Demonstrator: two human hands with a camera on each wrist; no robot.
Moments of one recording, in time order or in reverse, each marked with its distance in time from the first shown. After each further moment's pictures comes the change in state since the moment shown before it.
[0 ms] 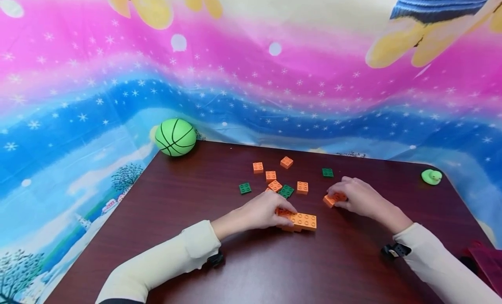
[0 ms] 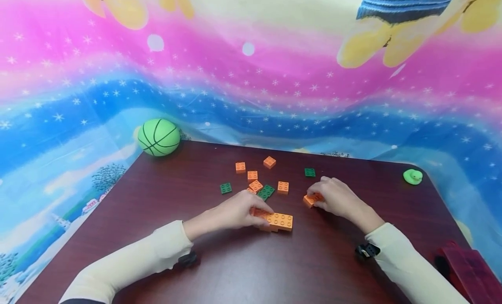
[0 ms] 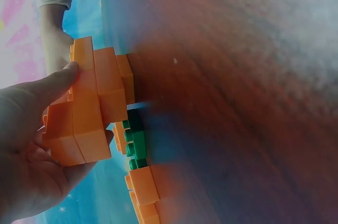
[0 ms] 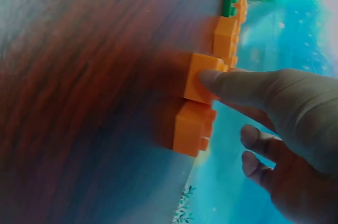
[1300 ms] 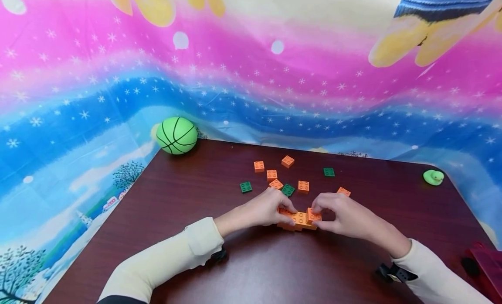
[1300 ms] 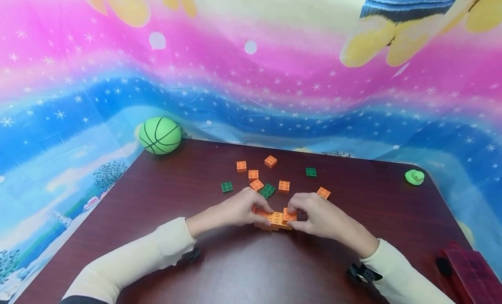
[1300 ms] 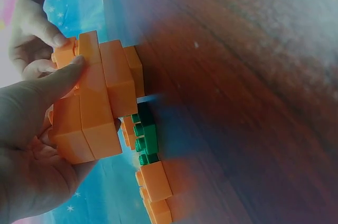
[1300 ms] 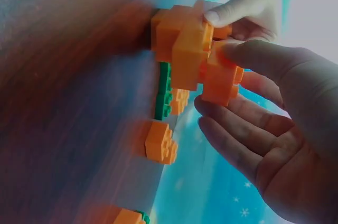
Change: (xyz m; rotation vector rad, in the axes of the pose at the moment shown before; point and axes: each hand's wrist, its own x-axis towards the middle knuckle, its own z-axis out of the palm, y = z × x) left_hand 0.006 0.002 -0.002 -0.130 -0.029 -0.094; right_hand -0.005 -0.077 -0.020 0.331 0.063 -0.165
